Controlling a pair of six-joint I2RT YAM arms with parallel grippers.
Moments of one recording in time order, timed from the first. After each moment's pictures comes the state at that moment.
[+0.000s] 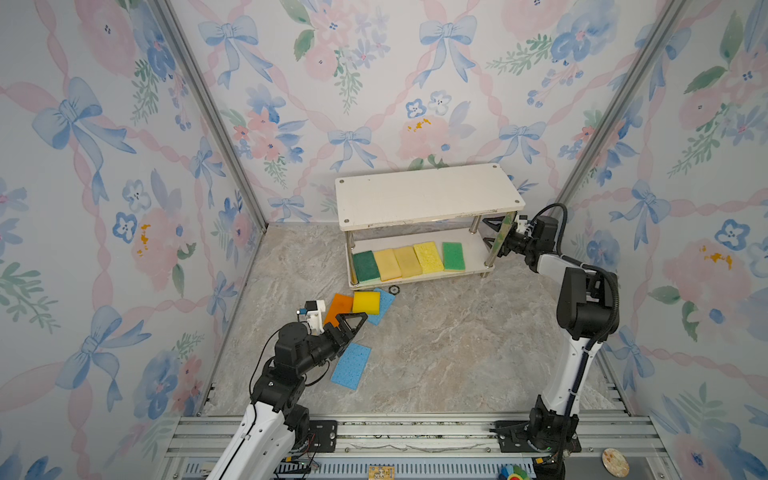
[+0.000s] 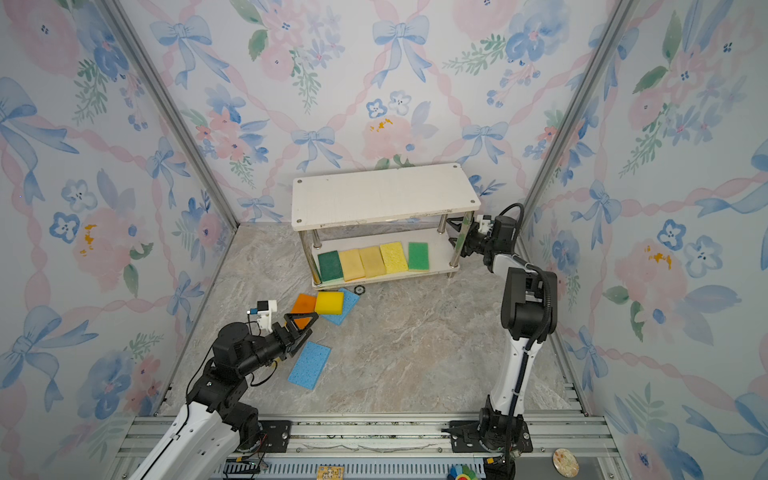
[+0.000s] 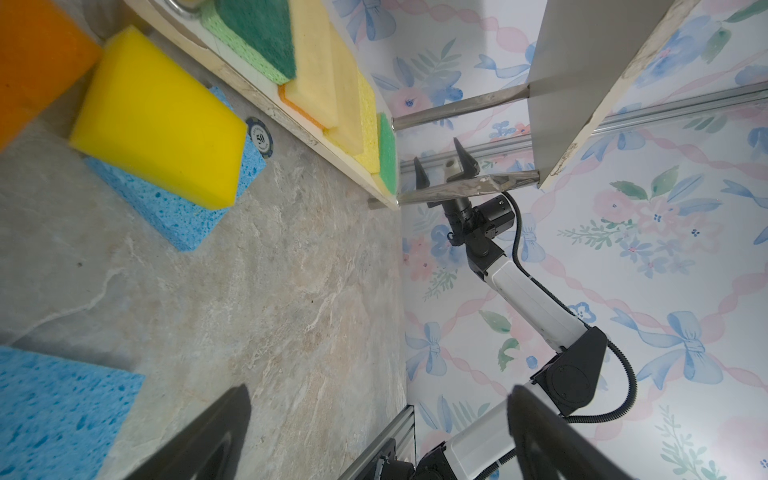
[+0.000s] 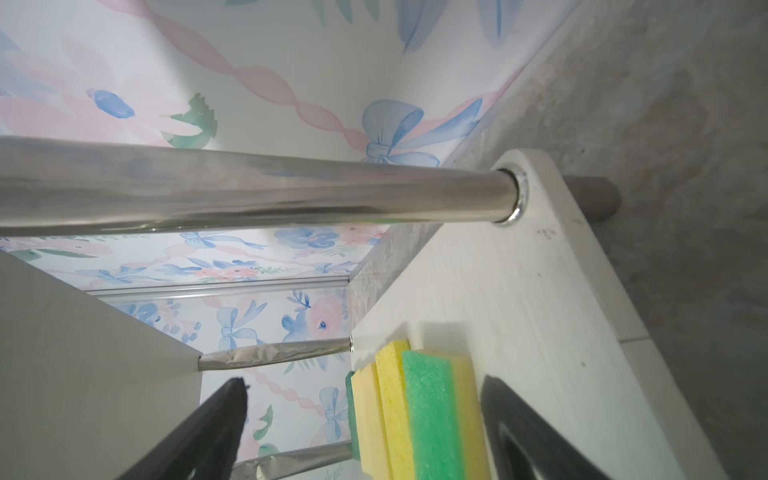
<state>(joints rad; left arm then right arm) -0.28 0.51 0.29 -0.07 0.51 -1.17 -0.13 2.14 1.44 0.36 -0.90 1.19</state>
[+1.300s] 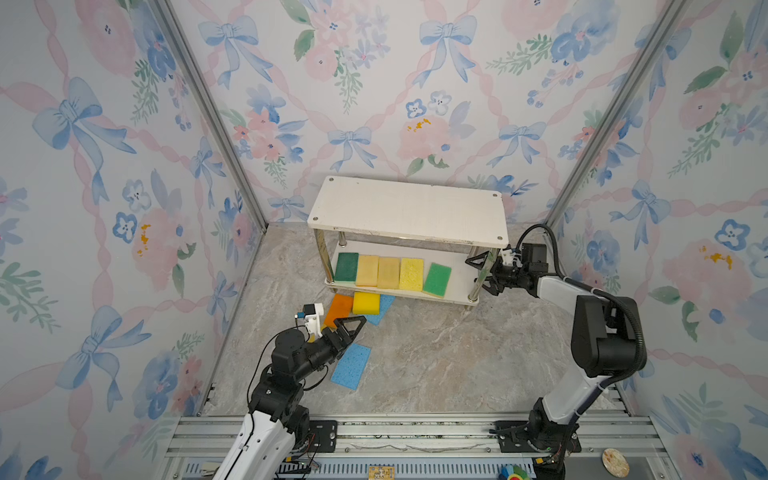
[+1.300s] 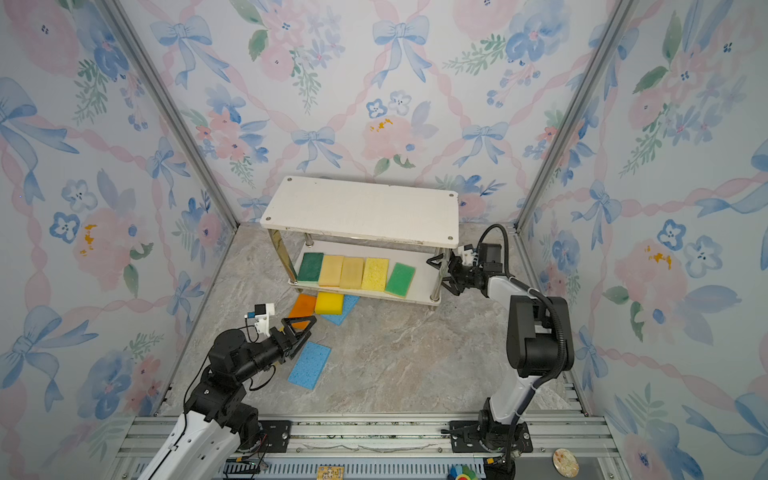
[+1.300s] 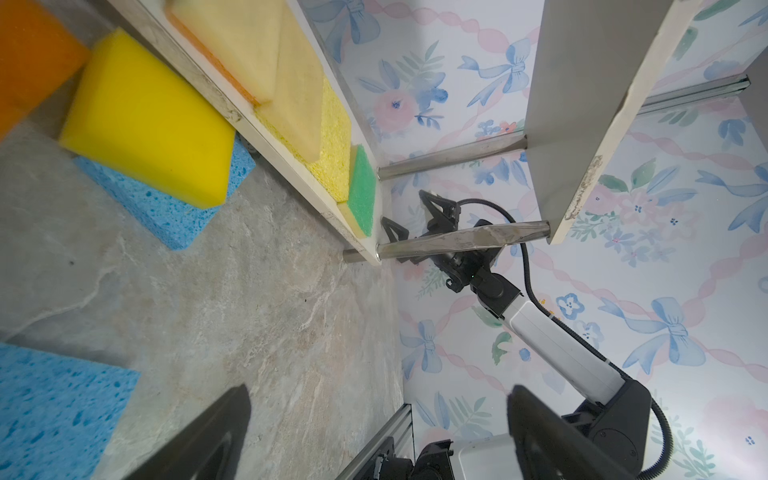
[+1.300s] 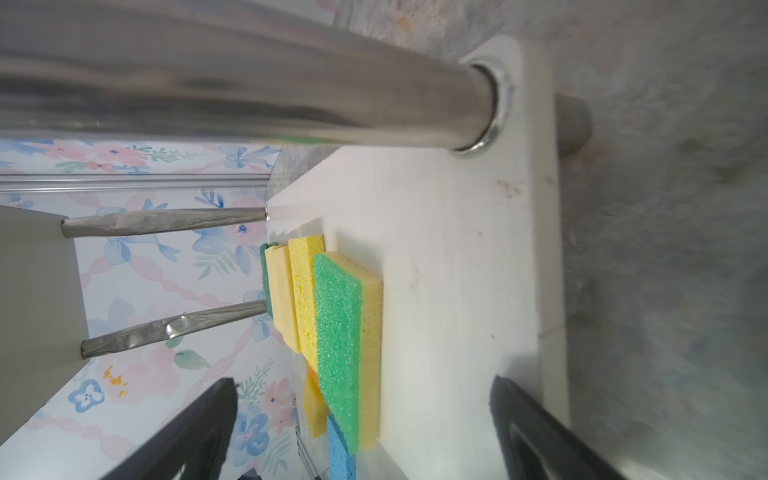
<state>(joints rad) -0.28 0.42 0.26 -0.08 0.51 -1.17 -0.06 1.70 1.03 -0.10 -0.79 0.77</state>
